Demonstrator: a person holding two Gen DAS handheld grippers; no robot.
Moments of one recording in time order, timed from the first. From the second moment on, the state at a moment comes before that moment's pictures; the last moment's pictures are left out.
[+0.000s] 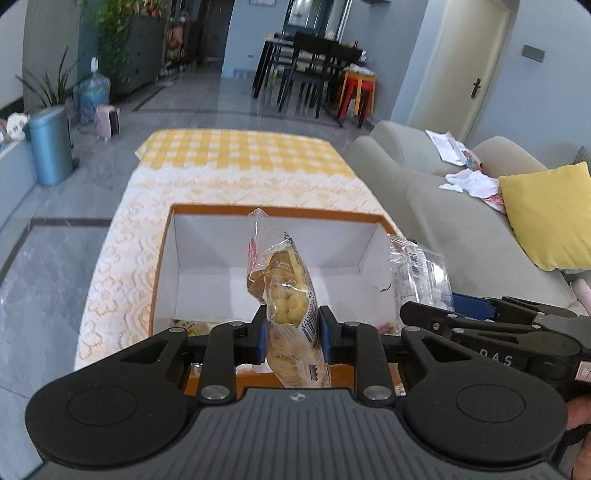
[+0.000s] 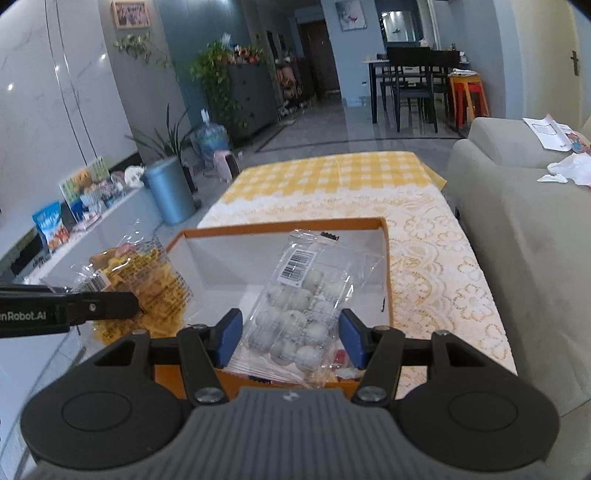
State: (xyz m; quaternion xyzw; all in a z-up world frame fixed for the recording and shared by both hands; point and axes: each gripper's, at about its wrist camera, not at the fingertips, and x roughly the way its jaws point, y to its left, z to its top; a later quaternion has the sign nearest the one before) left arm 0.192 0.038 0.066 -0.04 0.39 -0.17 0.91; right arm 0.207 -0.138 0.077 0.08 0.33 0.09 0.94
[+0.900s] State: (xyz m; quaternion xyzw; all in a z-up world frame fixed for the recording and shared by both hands) left arm 0.241 0.018 0.028 -0.03 0.46 -0.15 0.88; right arm 0.267 -0.126 0.032 0.03 0.43 0.09 0.90
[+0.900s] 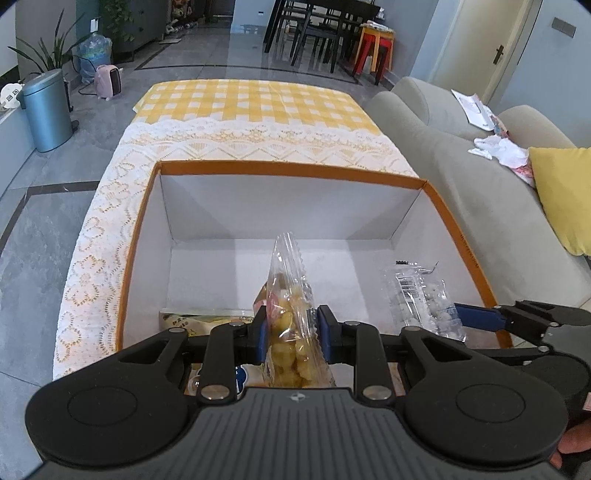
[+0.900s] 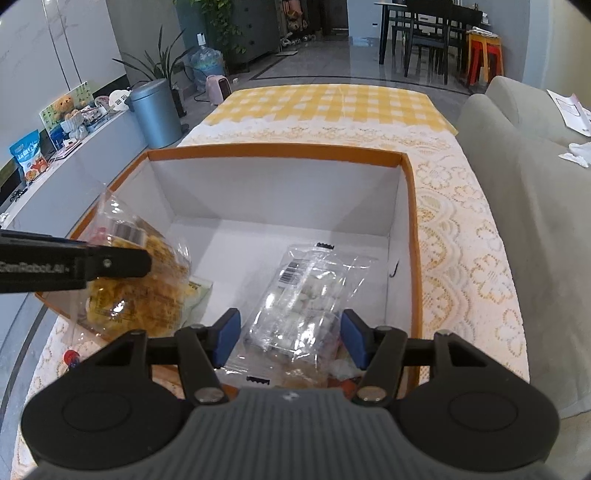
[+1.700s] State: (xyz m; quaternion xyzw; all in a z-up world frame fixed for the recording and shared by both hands) left arm 0.242 0.012 0.032 0.04 0.41 -0.09 0.90; right arm 0.256 -0.121 0.040 0.01 0.43 0.09 0.90
